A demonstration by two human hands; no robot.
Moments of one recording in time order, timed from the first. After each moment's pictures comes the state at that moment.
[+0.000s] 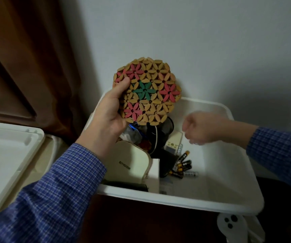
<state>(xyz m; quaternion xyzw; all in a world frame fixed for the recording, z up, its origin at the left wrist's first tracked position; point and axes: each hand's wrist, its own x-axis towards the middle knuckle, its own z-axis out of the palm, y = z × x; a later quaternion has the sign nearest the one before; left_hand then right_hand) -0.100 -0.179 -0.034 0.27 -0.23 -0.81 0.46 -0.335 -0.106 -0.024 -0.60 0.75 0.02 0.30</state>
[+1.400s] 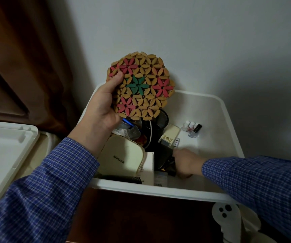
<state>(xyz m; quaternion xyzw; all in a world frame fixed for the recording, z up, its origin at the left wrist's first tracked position) -0.103 -0.177 -0.035 0.28 -0.26 -0.81 0.44 -0.310 -0.056 -0.141 -0.59 0.73 0.19 0.29</state>
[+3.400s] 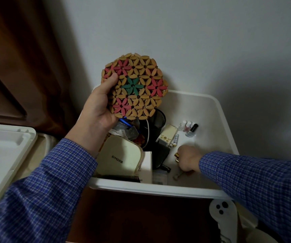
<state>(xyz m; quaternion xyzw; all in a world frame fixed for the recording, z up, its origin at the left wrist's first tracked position) -0.101 -0.177 -0.035 0.26 -0.25 -0.81 0.46 -0.321 -0.057 -0.139 -0.50 0.81 0.16 0.27</state>
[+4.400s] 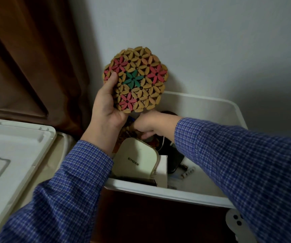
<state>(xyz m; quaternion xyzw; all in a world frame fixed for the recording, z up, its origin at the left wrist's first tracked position) -0.087 -0.181 -0.024 0.23 -0.17 -0.80 0.53 -0.194 -0.164 -0.052 -0.49 0.71 -0.09 0.50</state>
